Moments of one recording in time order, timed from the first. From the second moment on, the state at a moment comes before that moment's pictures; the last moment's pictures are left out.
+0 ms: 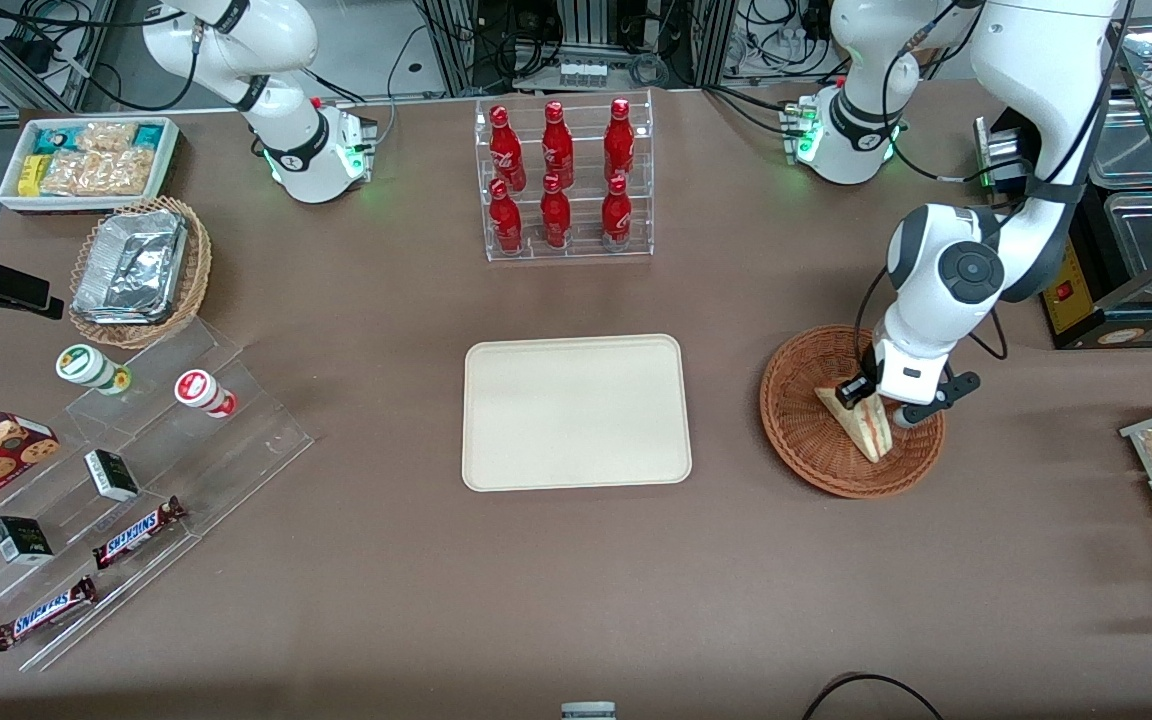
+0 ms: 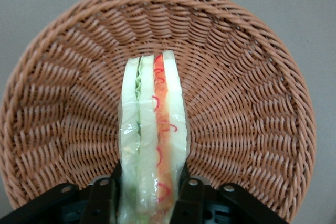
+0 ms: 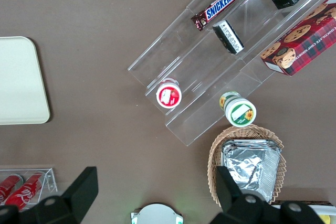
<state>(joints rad) 0.05 0.21 -0.21 -2.32 0.12 2.61 -0.74</state>
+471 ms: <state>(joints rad) 0.00 0.14 -0.25 -2.09 0.13 2.25 -0.75</state>
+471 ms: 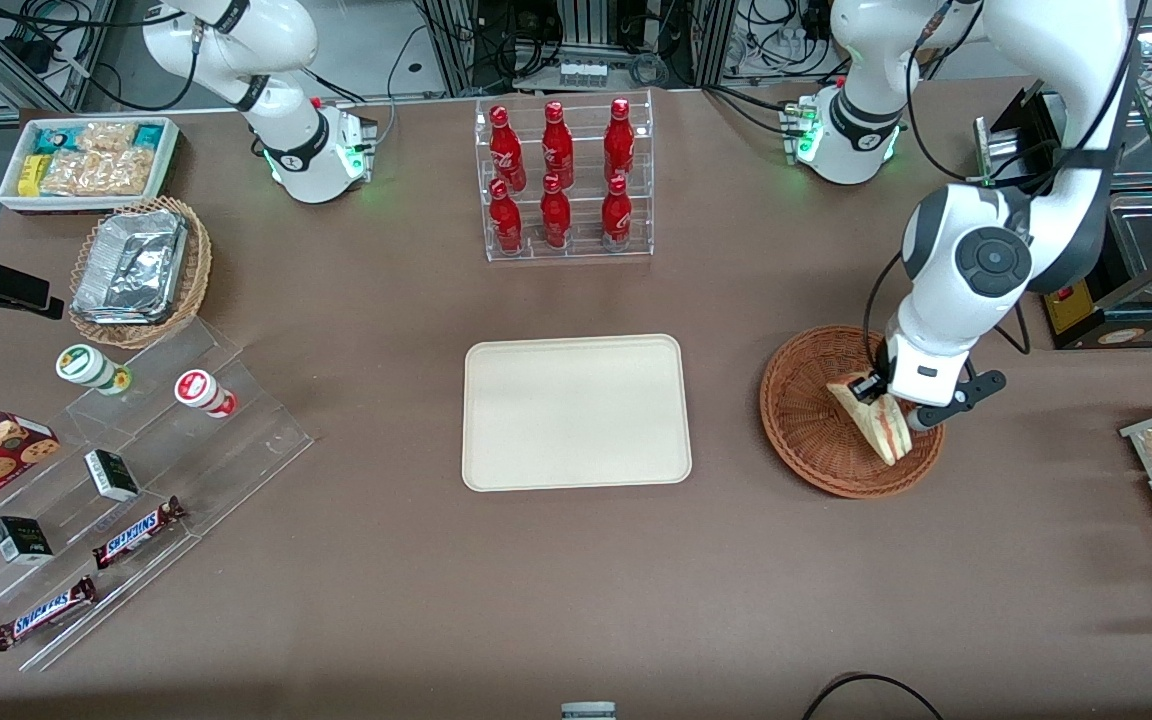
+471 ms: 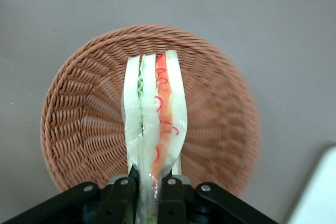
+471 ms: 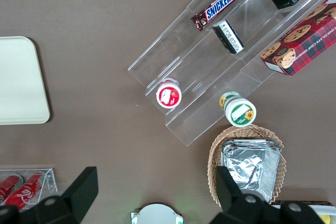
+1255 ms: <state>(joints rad) -0.44 0.54 -0.27 -1.51 0.13 2.07 -0.88</state>
